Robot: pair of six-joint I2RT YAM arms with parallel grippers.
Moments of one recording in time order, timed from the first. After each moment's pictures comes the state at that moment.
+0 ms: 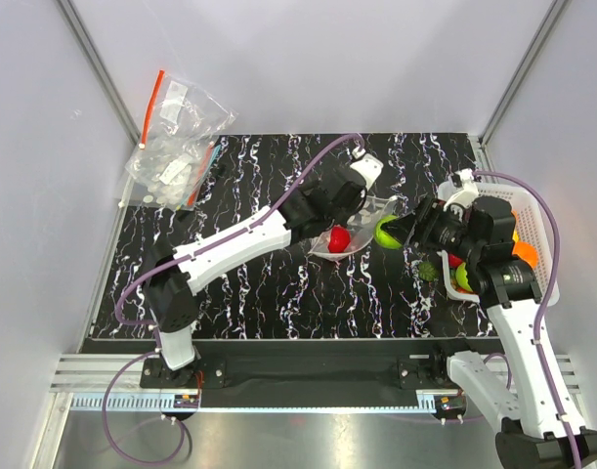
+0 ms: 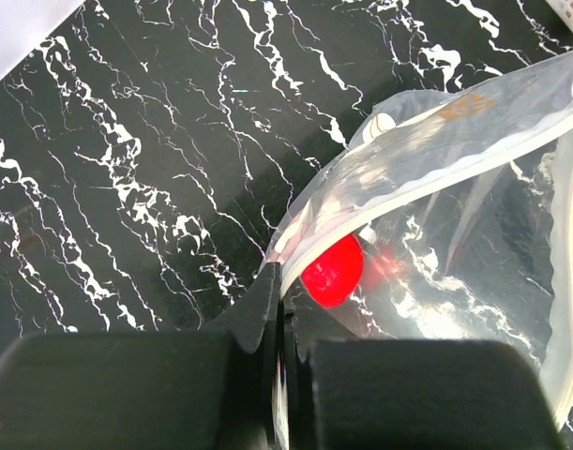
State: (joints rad) left arm -0.99 1.81 1.73 -0.56 -0.39 -0.06; right arm 0.15 0.79 0.98 -0.58 -0.47 0.54
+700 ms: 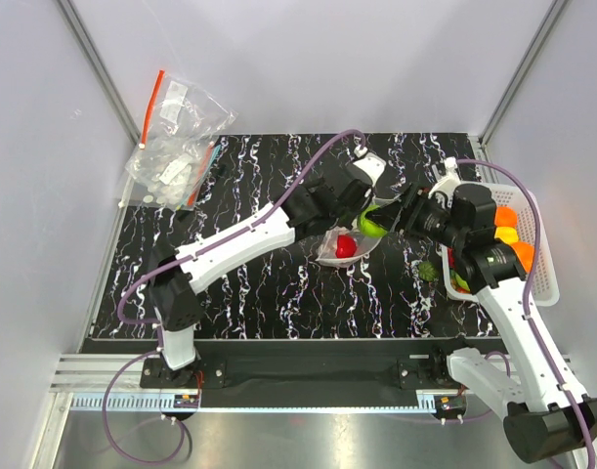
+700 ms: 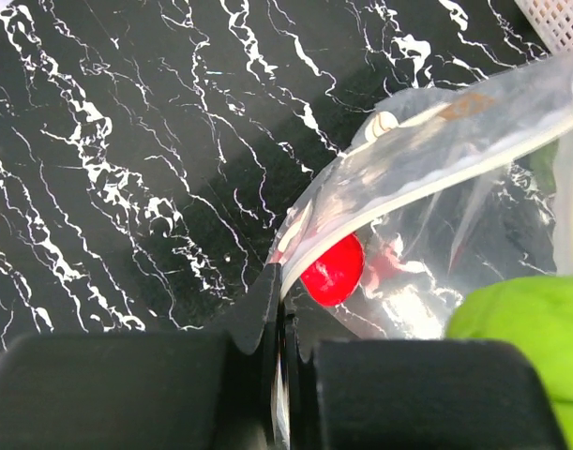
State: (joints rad) left arm -1.00 1.84 1.83 -0.68 -0.37 -0.15; right arm 0.24 0.90 0.99 -0.43 -0.46 0.67
